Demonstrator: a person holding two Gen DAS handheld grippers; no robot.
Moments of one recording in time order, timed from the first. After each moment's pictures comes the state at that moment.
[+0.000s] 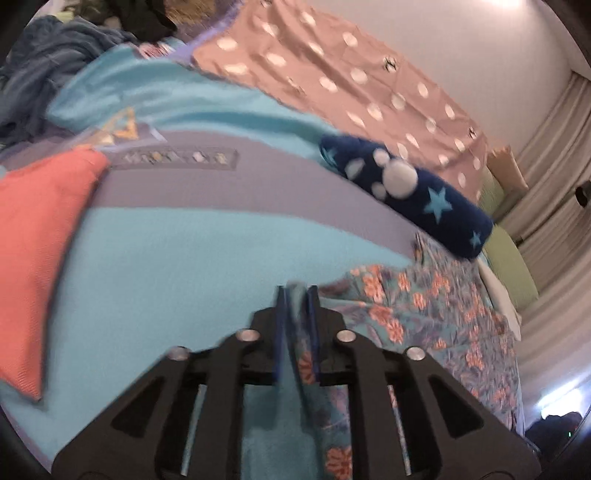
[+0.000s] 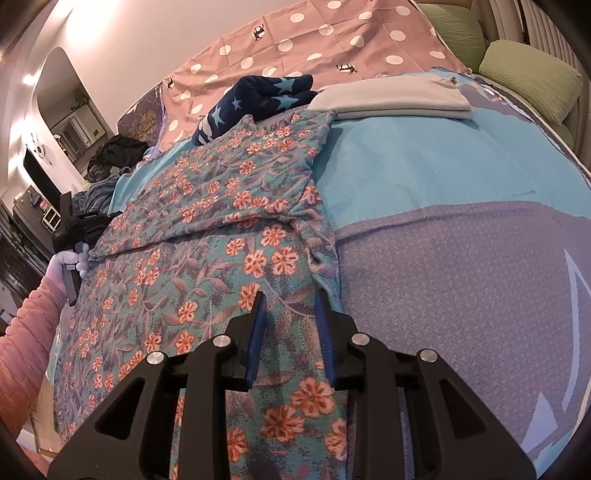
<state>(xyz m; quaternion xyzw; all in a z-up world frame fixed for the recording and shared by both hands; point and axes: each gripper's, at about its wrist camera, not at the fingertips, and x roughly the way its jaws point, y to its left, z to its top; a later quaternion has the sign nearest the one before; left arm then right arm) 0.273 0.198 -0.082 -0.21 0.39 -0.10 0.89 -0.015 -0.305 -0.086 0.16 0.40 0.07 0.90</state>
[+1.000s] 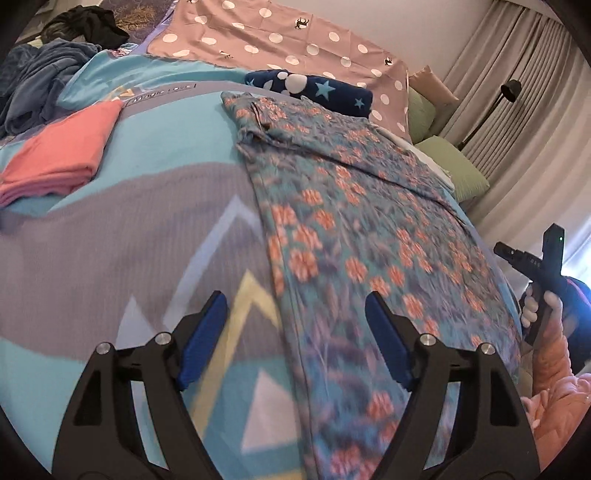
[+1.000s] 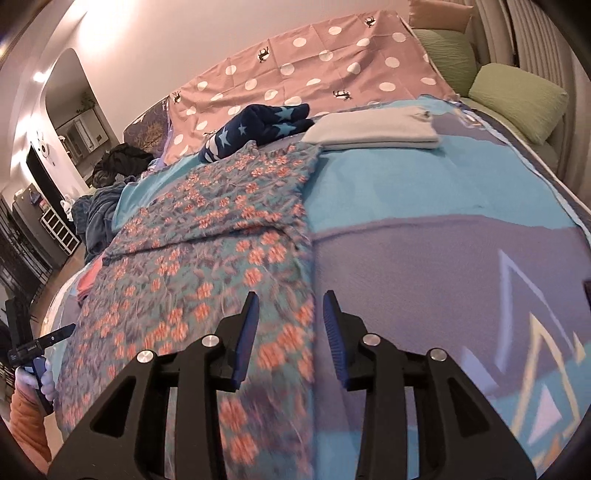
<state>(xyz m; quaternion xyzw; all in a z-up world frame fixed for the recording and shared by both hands) -0.028 0.186 -0.089 -0.12 0.42 -0.23 0.87 -0.081 -0.324 -0.049 0.15 0.37 0.06 0.92</state>
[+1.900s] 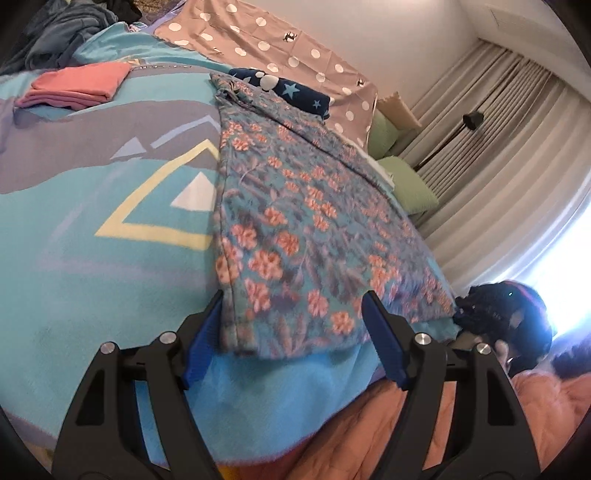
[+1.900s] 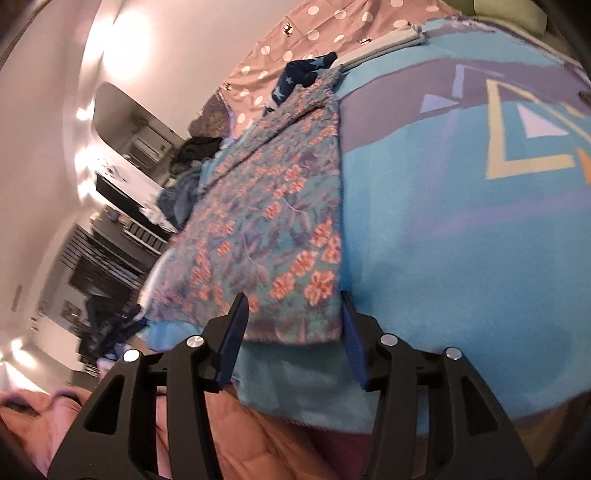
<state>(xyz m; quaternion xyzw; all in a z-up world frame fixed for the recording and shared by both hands) -0.165 0.191 -0.105 -0.23 0.38 -0.28 0.85 -0.247 -0.336 -0.101 0.30 0.38 0.22 0.84</state>
